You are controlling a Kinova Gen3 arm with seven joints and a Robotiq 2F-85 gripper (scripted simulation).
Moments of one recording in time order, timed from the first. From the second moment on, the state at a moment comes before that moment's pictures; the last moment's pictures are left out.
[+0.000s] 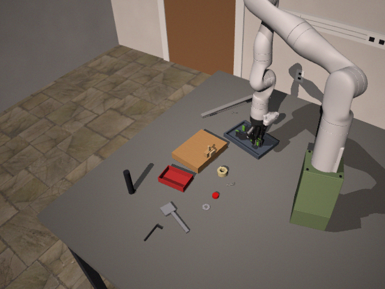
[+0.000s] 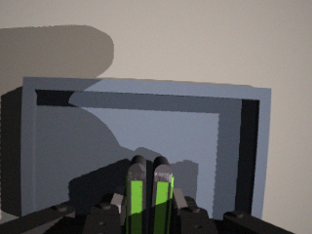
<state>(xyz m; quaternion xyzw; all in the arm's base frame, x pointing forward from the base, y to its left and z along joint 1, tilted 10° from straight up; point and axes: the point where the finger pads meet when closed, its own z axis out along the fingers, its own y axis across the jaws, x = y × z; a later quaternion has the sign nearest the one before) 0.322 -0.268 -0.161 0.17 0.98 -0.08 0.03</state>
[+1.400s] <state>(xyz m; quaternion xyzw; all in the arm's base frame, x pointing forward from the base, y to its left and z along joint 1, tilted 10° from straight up) 0.319 -0.255 -0.082 0.17 0.98 -0.08 0.03</state>
